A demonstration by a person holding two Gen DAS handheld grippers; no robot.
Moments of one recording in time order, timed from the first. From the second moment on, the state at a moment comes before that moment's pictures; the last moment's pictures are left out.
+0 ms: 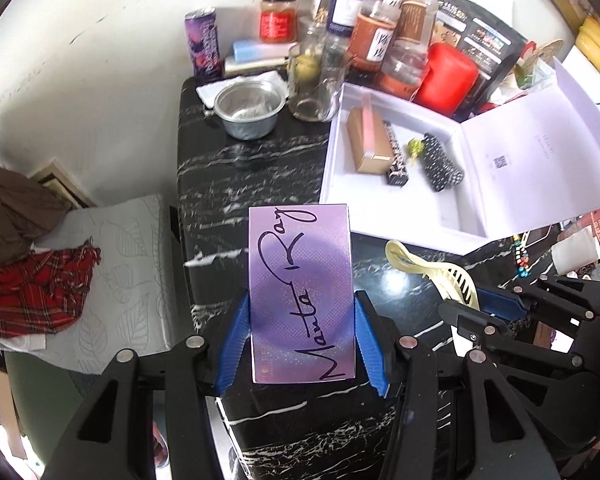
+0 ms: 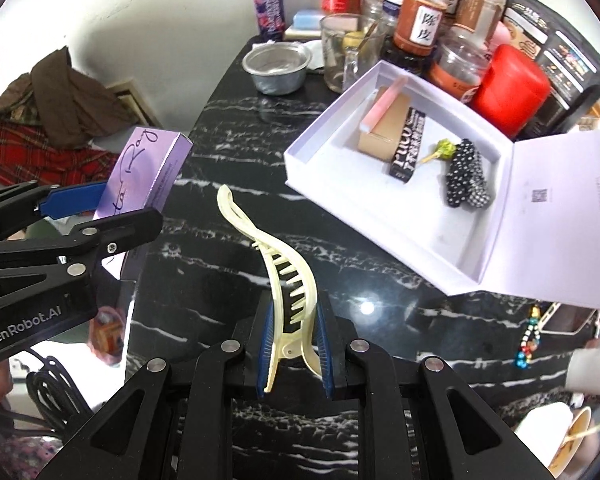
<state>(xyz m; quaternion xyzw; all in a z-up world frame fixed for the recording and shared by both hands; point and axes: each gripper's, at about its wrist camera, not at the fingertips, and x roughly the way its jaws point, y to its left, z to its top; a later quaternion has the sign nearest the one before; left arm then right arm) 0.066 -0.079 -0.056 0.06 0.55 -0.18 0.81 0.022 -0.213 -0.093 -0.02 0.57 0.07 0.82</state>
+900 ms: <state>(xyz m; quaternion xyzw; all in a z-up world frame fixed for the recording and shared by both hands) 0.136 -0.171 -0.008 0.08 0.50 -0.25 0.83 0.078 -0.291 -0.043 0.01 0.52 0.00 0.85</state>
